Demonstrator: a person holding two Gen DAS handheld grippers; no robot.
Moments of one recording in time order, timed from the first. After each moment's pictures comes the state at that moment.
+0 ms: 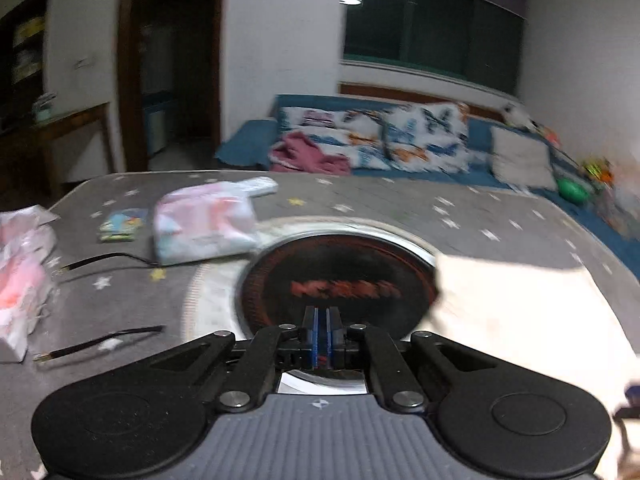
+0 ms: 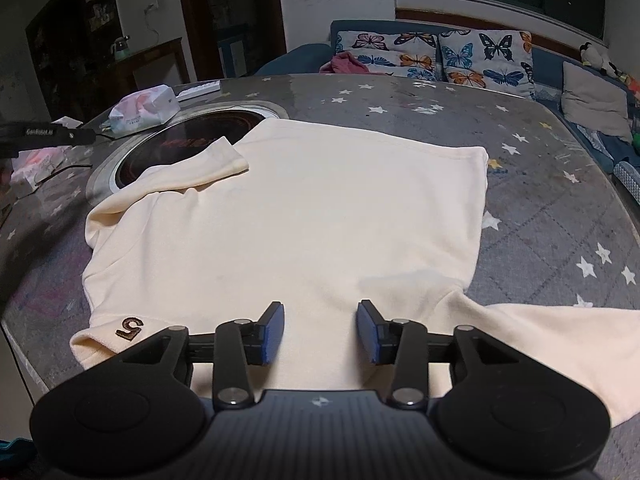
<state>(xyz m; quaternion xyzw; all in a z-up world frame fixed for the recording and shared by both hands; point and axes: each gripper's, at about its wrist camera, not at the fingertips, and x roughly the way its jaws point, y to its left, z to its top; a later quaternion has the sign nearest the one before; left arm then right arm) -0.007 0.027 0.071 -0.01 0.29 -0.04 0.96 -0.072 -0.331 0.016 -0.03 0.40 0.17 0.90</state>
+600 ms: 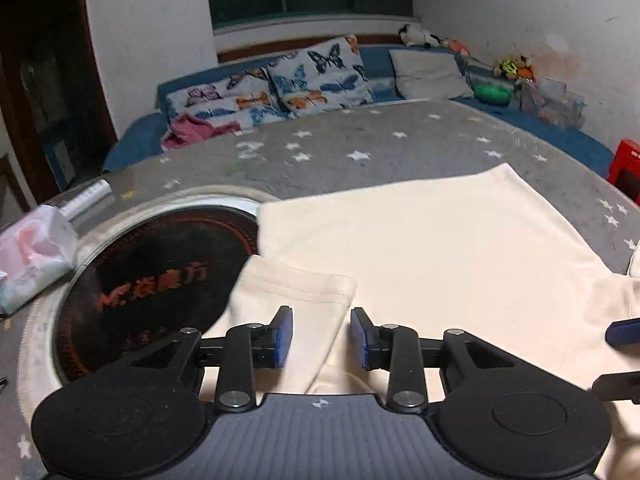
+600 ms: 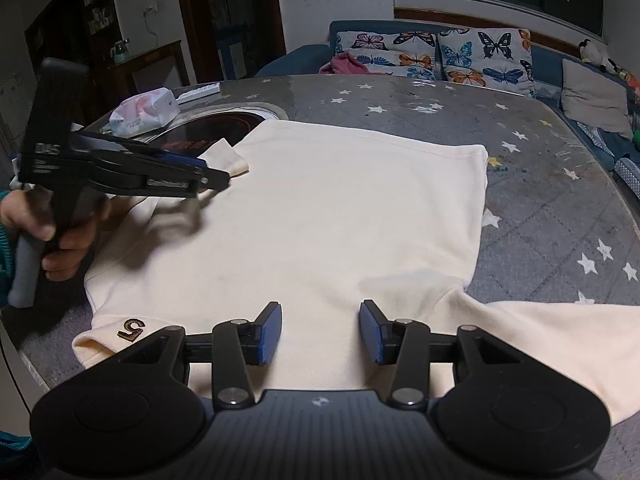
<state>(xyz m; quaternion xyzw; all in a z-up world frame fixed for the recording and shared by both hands) 0.049 -0.104 0.015 0.10 0.34 -0.14 0.92 -0.073 -0.334 0.016 -0.02 0.40 0.17 0.90</state>
